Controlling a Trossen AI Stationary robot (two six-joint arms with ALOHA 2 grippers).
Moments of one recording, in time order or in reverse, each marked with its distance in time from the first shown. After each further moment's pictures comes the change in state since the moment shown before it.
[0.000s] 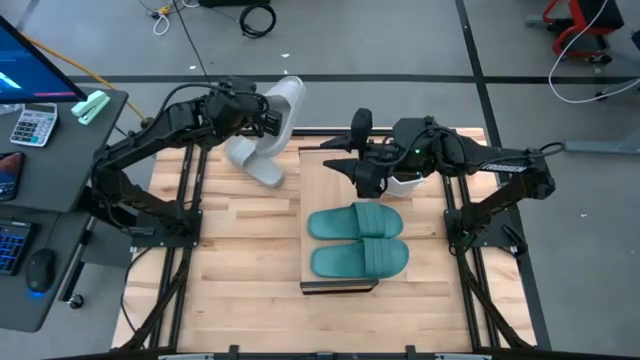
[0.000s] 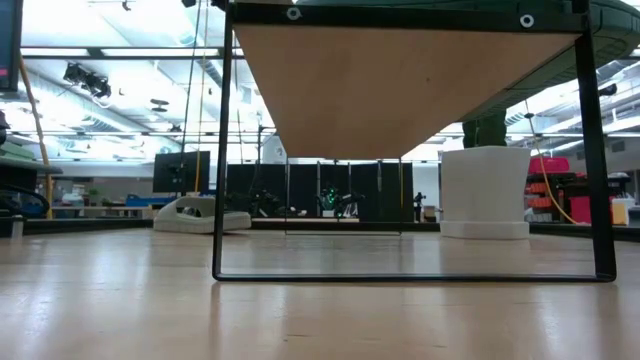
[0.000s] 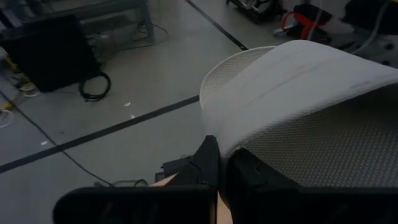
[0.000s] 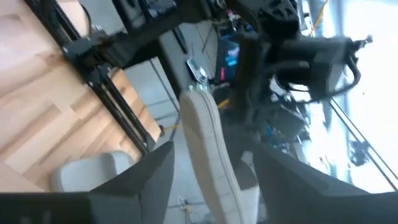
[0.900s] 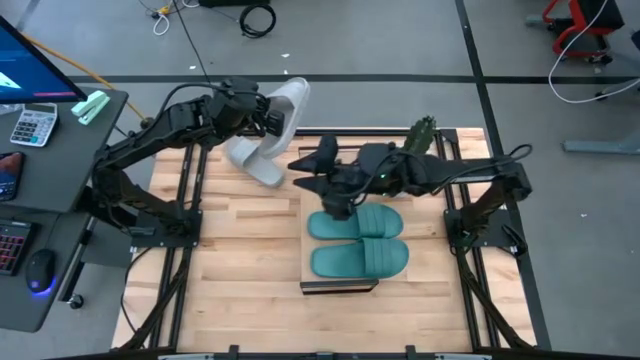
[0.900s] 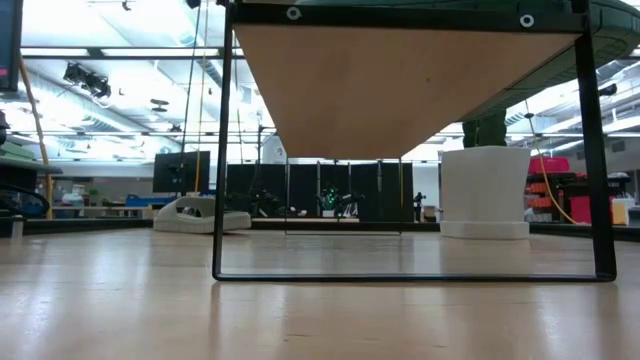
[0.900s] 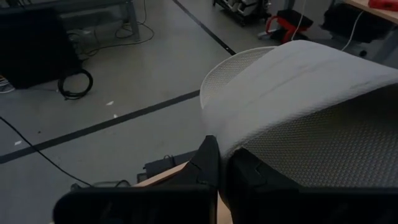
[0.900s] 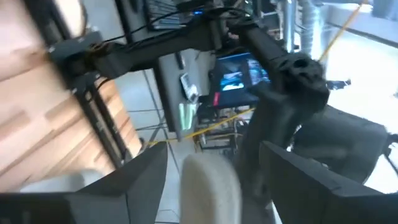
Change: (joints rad) left arm 0.002 0.004 0.000 0.035 0.050 -0.021; right arm 0.096 0.192 0.086 0.154 0.066 -0.189
